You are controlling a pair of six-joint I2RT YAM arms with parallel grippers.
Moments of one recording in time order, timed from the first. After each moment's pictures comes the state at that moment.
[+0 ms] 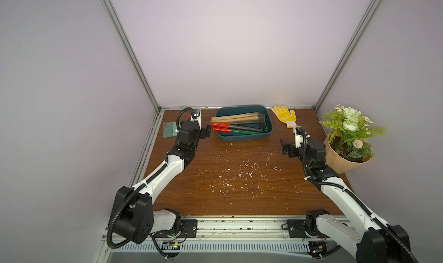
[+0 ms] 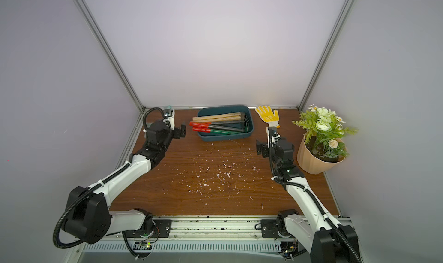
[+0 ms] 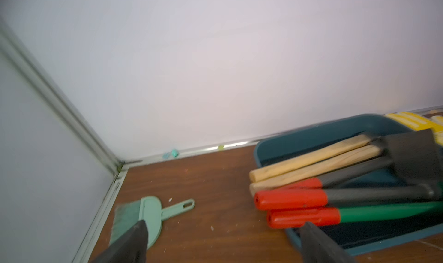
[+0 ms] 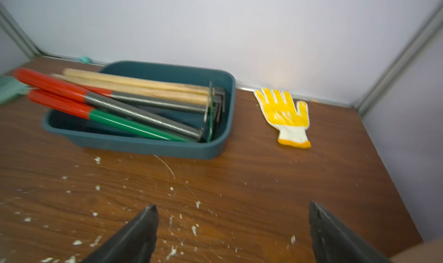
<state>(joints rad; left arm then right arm) -0.29 1.30 0.74 0.27 -0.33 0.04 0.18 0.97 0.48 0.12 0.05 -0.02</state>
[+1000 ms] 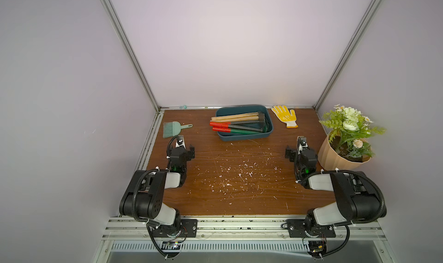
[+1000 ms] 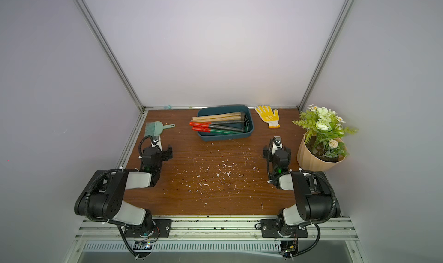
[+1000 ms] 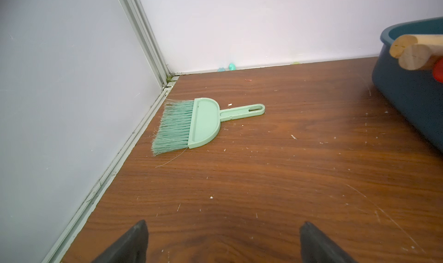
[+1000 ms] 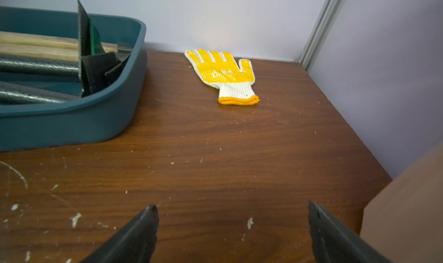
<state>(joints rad) -0.07 1.50 0.35 0.83 -0.29 0.05 0.08 1.49 0.32 0.87 0.17 -0.02</state>
